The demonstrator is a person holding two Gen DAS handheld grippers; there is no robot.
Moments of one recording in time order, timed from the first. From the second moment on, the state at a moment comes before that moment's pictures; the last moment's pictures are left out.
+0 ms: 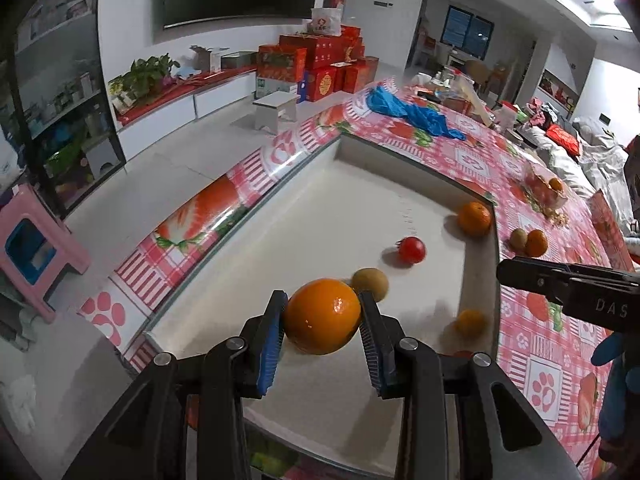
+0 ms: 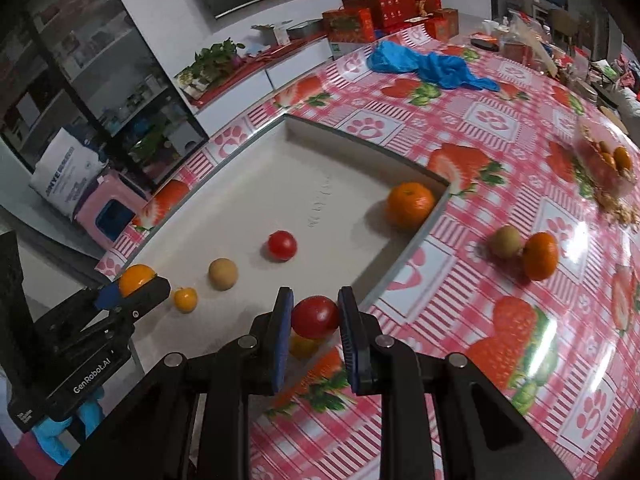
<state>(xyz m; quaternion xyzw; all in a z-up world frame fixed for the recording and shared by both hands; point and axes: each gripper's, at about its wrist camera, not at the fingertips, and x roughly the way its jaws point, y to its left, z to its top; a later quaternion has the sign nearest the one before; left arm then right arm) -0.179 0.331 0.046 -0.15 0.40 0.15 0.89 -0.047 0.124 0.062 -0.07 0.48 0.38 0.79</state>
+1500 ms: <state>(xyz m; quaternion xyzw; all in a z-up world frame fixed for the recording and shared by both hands) -0.208 0.353 0.053 -0.17 0.39 0.23 0.87 -0.035 0.027 0.022 -0.07 0.51 0.26 0.82</state>
